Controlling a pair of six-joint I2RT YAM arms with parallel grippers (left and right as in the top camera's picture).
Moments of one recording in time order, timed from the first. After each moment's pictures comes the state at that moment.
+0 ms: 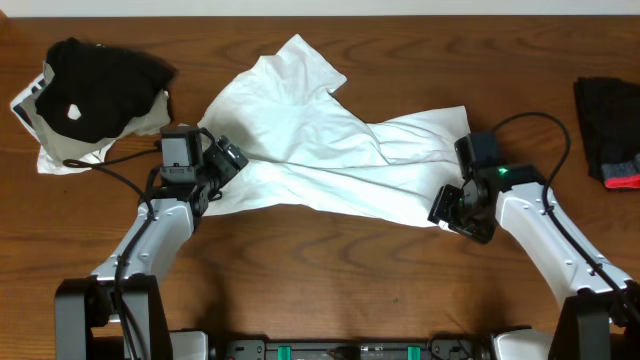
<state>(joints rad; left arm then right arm) 0.02 1.51 0.72 -0.13 0.13 -0.72 0.18 1.49 0.88 -0.88 -0.07 0.62</state>
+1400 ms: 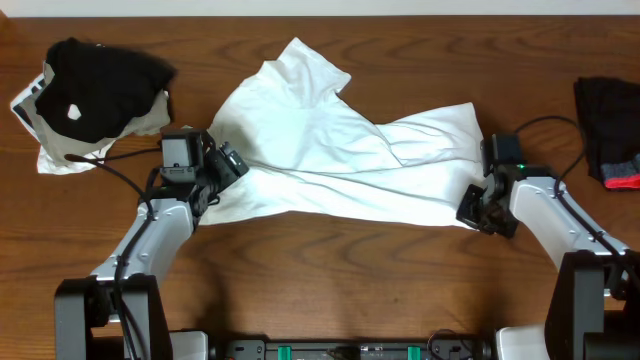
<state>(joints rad) 0.03 1.51 0.72 -0.18 0.11 -0.61 0.01 1.60 0.84 -0.77 0.07 0.51</state>
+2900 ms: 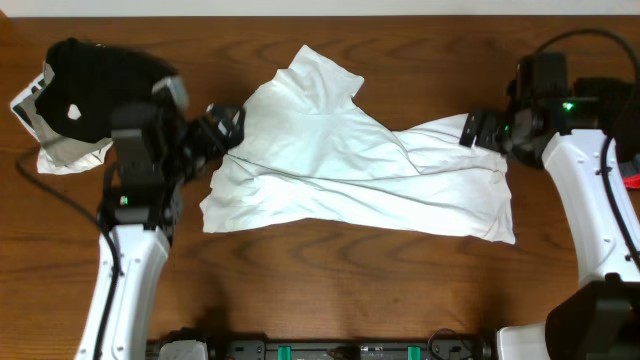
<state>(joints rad) 0.03 1.22 0.95 -0.28 0.43 -0.57 -0.01 1.60 1.40 -0.99 -0.02 0.32</state>
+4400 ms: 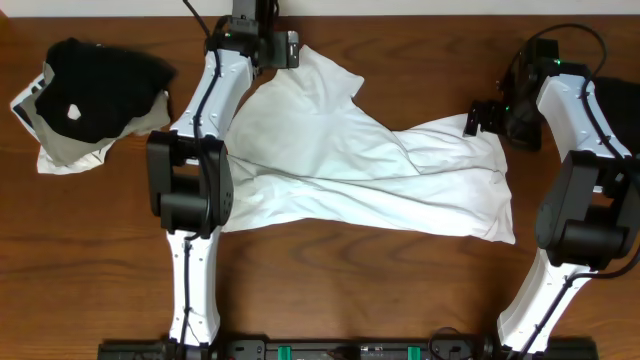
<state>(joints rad) -0.18 2.39 2.08 -0.57 0.02 -0.13 -0.14 2.12 1.67 -1.04 -0.11 0.13</state>
